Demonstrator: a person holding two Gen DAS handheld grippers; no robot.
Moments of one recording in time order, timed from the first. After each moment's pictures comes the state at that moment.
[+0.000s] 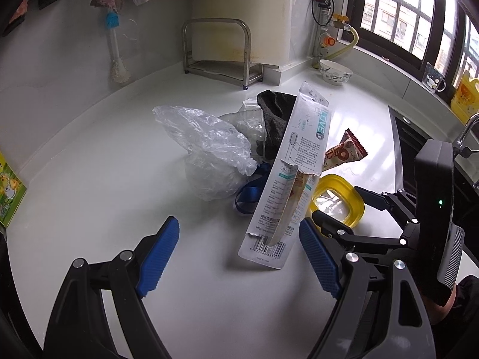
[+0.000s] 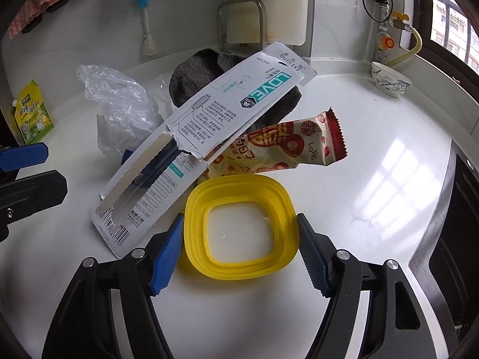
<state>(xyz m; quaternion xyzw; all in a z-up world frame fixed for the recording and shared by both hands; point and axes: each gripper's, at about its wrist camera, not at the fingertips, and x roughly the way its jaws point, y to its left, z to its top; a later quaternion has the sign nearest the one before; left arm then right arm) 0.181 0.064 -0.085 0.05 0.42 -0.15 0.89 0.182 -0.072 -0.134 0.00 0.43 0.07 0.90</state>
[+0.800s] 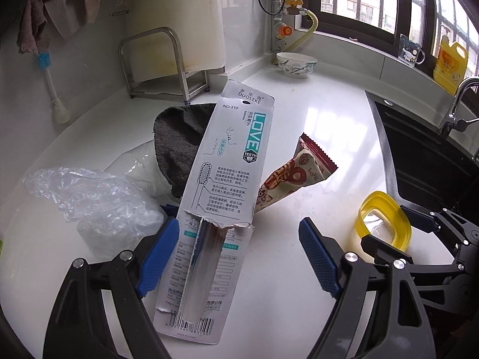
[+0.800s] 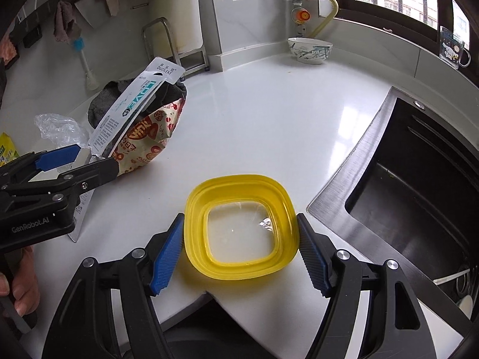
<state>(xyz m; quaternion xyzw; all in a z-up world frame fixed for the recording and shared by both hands) 0.212 -0.027 -0.114 0.11 0.38 -0.20 0.89 0.140 -0.159 -0.132 0.08 0.42 -0.02 0.90</state>
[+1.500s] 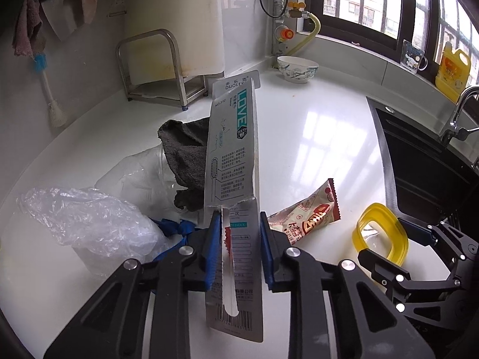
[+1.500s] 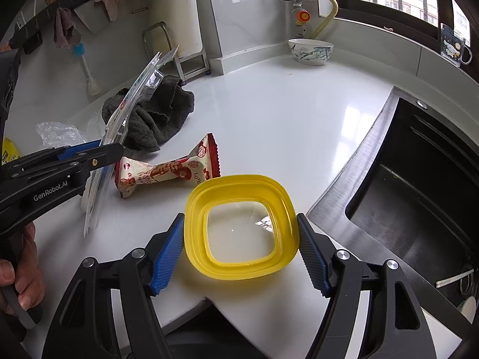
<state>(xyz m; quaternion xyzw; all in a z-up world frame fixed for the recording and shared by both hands) 0.223 -0.031 -0.107 0.09 0.39 -0.21 0.89 0.143 -0.160 -0.130 0.09 0.42 -0.01 0.90</state>
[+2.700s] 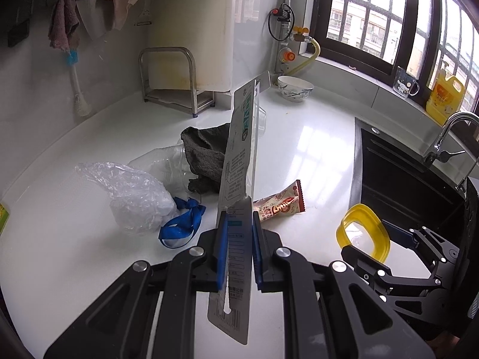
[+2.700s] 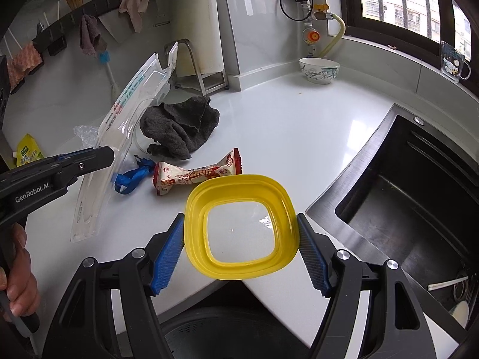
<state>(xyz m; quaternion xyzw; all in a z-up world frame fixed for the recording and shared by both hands) 0.162 -0.012 -0.060 0.05 0.38 -0.19 0.90 0.101 -0.153 -0.087 0.08 0.40 0.02 0.91</state>
